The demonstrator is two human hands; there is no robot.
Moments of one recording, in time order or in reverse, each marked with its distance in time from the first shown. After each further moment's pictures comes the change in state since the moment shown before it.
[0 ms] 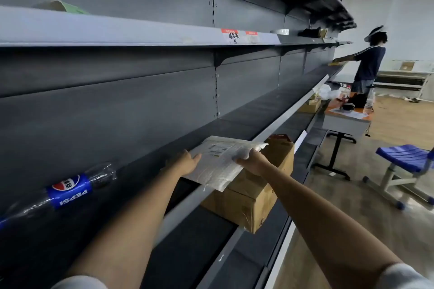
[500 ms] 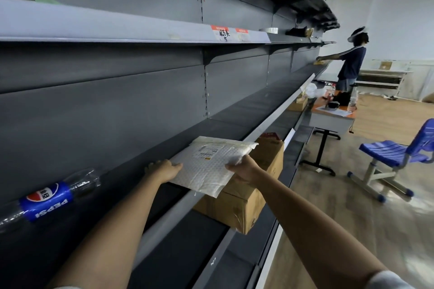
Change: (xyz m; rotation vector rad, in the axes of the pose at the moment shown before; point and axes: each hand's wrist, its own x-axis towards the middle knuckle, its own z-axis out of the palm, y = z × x) left_hand 0.020 -0.031 0.006 0.150 -0.002 -0.072; right_hand 0.009 0.009 0.015 0.429 -0.054 0.153
